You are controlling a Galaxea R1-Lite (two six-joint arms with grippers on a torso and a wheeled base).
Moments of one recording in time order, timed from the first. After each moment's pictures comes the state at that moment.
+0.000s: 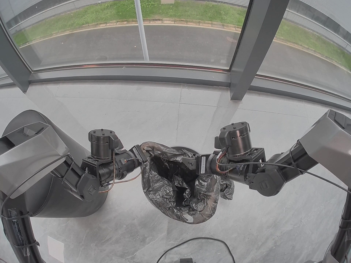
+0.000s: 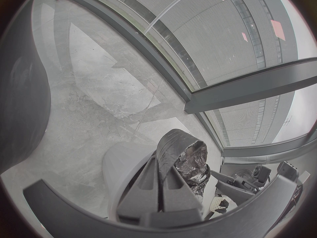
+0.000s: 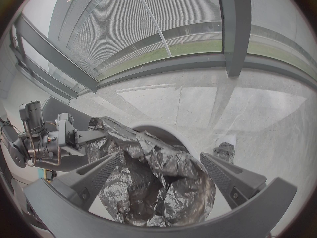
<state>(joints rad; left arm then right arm) -0.36 2.18 -0.90 -0.90 -0.21 -0.77 0.63 2.13 -1.07 -0.57 -0.11 0.37</state>
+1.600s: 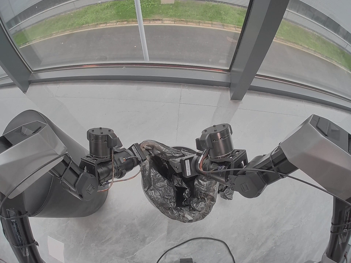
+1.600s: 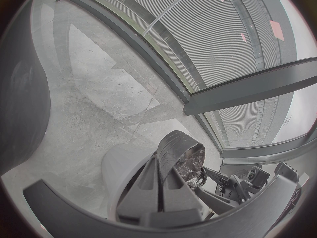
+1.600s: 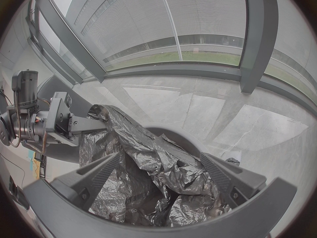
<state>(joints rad) -0.36 2.17 -0.90 -0.91 -0.21 -0.76 0.68 2.23 -1.22 -0.56 -0.16 0.19</state>
